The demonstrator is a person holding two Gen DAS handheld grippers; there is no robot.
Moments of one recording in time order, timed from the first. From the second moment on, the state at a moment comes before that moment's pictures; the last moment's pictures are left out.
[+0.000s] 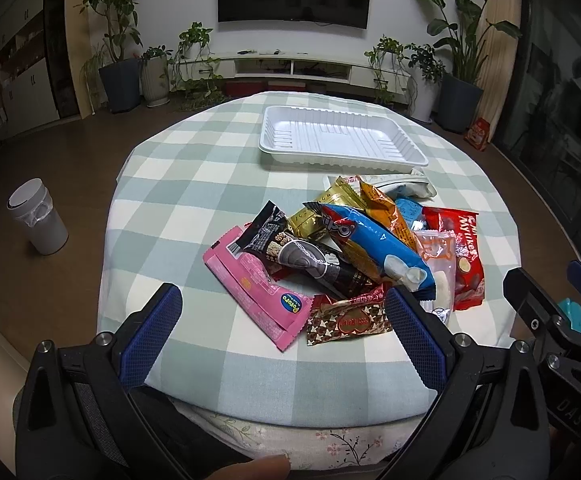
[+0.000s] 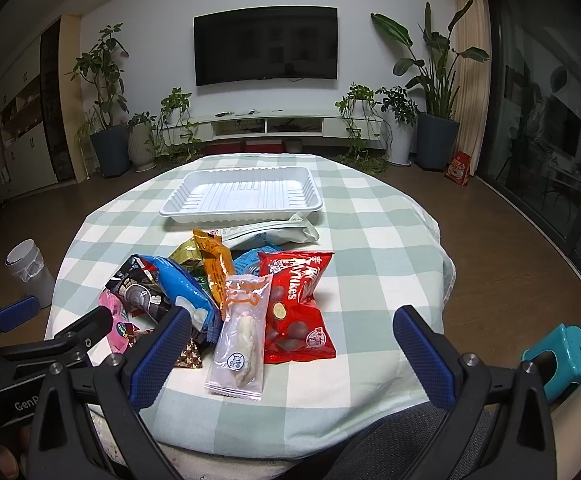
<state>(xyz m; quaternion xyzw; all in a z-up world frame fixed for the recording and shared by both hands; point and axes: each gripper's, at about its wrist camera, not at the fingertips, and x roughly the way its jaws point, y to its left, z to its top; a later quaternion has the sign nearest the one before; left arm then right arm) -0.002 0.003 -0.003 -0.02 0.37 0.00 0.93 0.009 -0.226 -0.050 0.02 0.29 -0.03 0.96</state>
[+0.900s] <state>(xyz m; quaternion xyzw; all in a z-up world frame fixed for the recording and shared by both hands) -0.001 0.004 -0.004 -0.02 0.37 -0.01 0.93 0.008 -0.225 -0.051 0.02 0.30 -0.03 0.95</state>
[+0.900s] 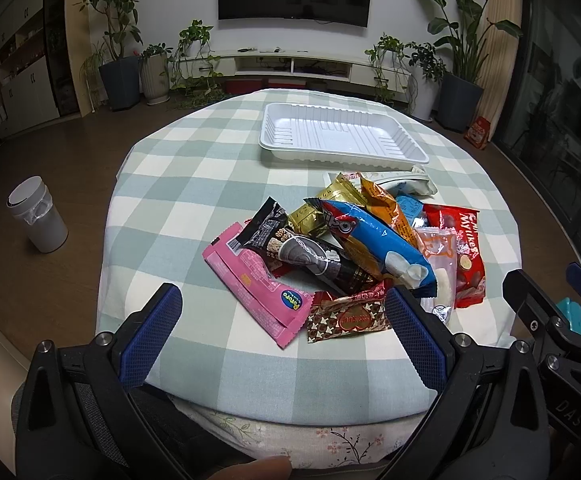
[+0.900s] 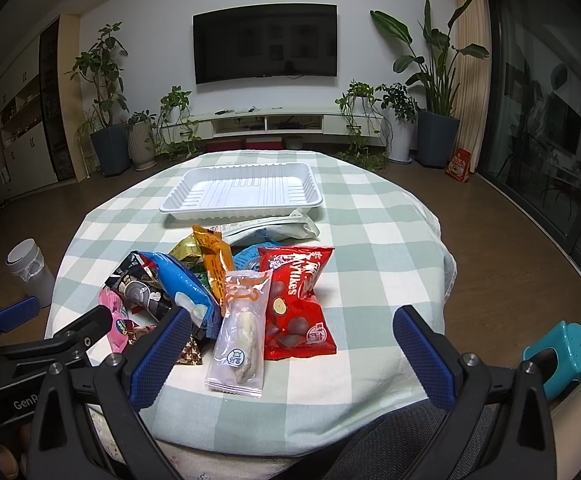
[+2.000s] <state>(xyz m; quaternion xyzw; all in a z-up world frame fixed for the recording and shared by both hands) -0.001 0.005 -0.004 -0.02 0.38 -0.01 0.93 0.006 -0.226 -0.055 0.02 0.30 -0.03 0.95</state>
